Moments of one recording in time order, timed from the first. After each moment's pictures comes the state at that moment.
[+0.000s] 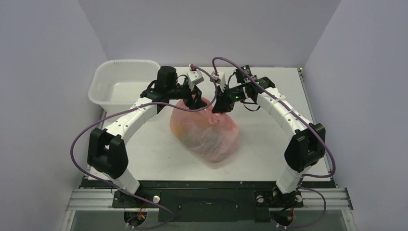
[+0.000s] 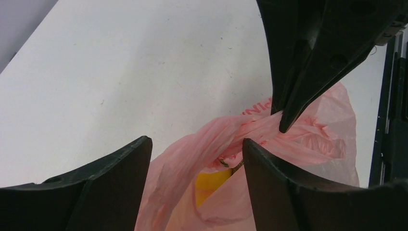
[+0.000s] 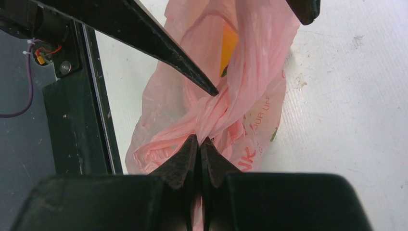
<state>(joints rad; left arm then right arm) -0.44 1.64 1.37 -0.23 0.73 0.27 0.45 1.72 1.60 -0.81 -0.82 -0.41</state>
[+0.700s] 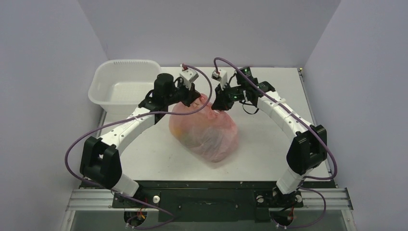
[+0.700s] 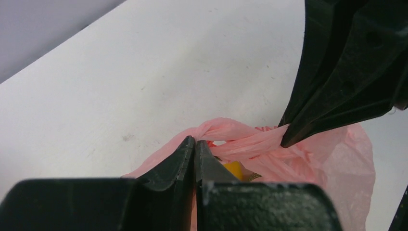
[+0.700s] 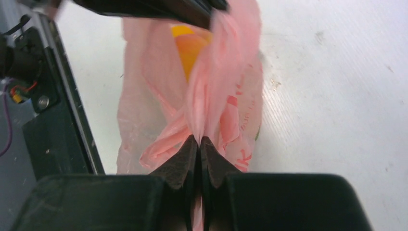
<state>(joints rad) -0.47 1.56 1.24 -0.04 0.47 0.10 0.45 1.71 1.56 -0.70 -0.75 -0.31</state>
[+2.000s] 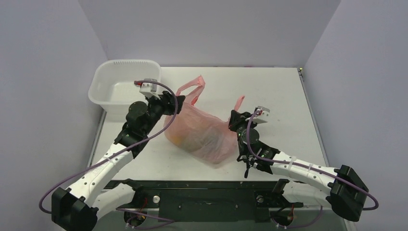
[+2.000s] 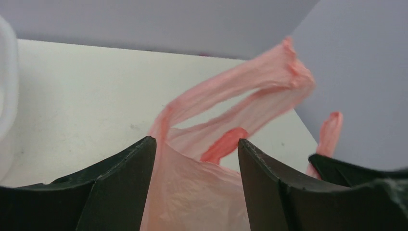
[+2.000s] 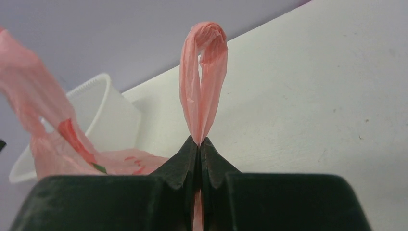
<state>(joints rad) -0.50 1.02 0.73 0.30 -0.11 -0.56 0.93 1.08 0.55 0.45 0.94 0.68</state>
